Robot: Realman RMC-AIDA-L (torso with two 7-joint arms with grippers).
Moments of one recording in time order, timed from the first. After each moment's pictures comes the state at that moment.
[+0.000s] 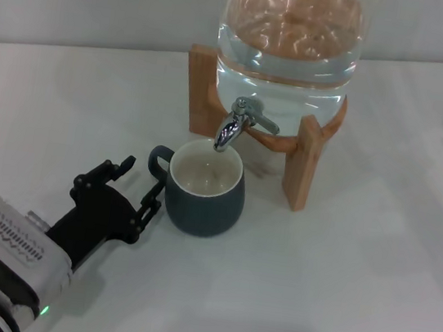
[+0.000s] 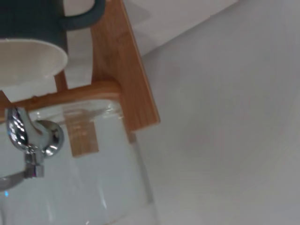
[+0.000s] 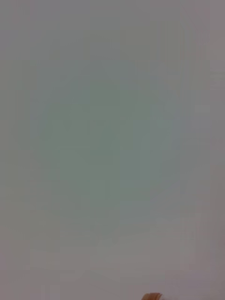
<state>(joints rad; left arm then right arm) -0.43 -2.10 2.72 0.41 -0.85 0.91 0.21 0.38 2.00 -0.51 -0.17 2.21 1.42 -2.54</state>
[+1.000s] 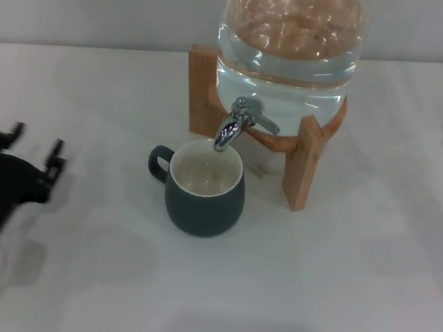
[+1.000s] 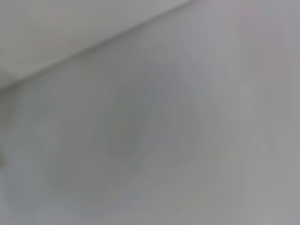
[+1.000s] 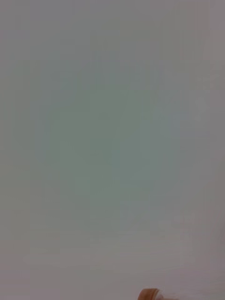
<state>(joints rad) -0.39 -2.09 2.56 0.37 -1.02 0.92 0.35 0.37 2.00 -0.52 -0.17 2.21 1.42 -2.53</state>
